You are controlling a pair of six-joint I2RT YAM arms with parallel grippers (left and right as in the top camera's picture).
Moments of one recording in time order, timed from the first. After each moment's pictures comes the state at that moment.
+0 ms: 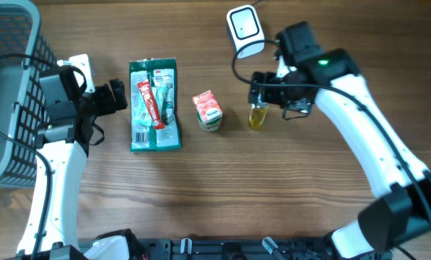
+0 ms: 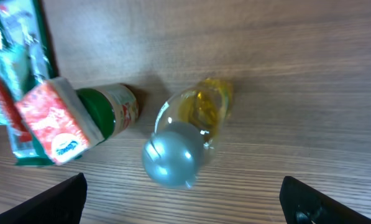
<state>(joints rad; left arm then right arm) 0.19 1.32 0.96 -0.42 0.10 -0.05 0.38 1.72 1.54 -1.10 -0.13 0.51</state>
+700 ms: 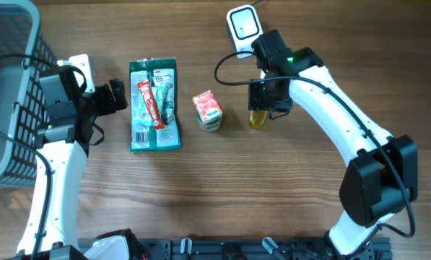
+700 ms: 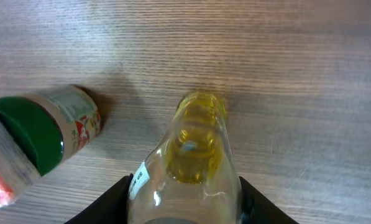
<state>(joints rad) 0.19 1.32 0.96 -0.42 0.10 -0.05 0.42 1.87 1.54 -1.05 -0.05 0.39</state>
